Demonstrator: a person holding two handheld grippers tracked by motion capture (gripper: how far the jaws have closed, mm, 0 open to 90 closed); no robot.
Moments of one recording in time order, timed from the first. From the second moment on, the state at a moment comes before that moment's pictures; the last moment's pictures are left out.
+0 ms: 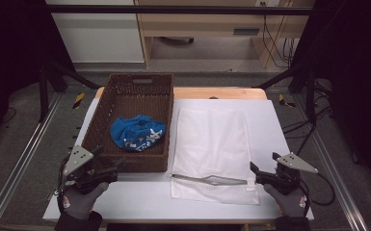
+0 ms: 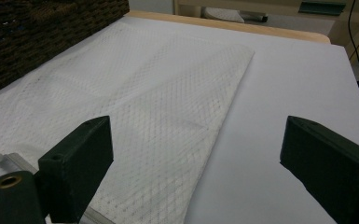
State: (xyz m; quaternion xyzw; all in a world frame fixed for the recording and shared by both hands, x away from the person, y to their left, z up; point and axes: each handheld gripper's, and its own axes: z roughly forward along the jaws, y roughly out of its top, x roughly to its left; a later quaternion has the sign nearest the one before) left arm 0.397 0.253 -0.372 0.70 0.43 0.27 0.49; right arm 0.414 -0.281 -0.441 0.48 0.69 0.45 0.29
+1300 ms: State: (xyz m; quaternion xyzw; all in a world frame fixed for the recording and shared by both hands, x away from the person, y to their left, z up) left arm 0.473 0.238 -0.349 0.71 0.45 0.29 0.46; right arm 0.416 -0.271 -0.443 0.48 0.70 0.44 0.30
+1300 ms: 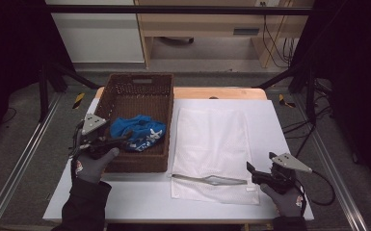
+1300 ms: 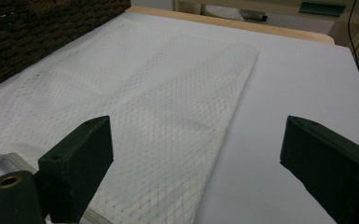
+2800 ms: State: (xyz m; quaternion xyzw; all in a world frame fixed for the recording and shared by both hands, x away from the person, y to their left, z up) left arm 0.570 0.220 -0.378 0.75 0.47 0.28 0.37; right arm 0.419 -0.264 -0.448 0.47 0.71 0.43 0.30
